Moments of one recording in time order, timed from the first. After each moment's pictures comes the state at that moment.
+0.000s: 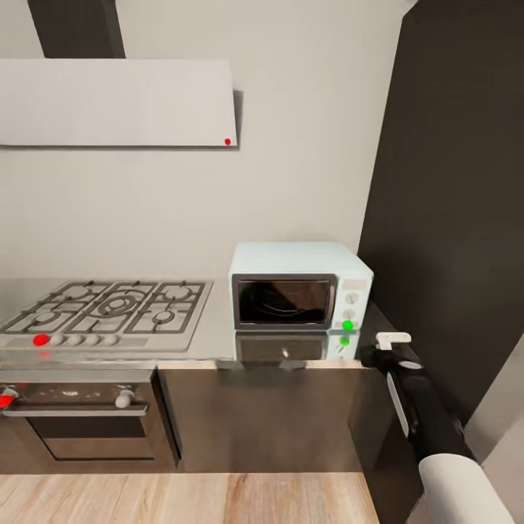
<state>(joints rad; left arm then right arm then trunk) -0.21 -0.06 -0.48 0.00 0.69 -0.05 0.15 -0.60 -0.03 -0.21 -1.06 0.21 0.48 0.12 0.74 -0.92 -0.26</state>
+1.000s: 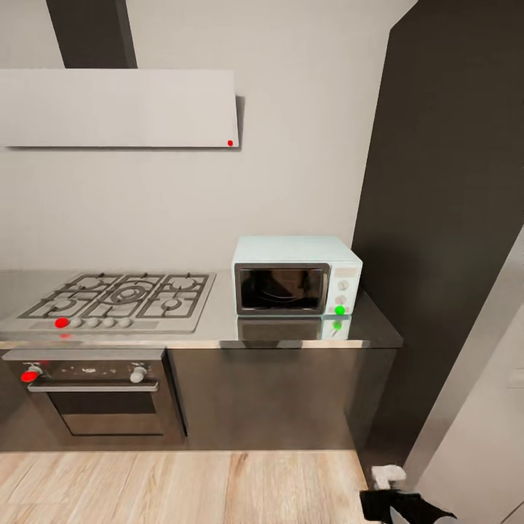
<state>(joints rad) -0.21 -0.06 -0.48 0.00 0.70 -0.05 0.15 -0.58 -0.10 -0.20 -0.02 0.22 0.06 0.11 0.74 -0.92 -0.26</state>
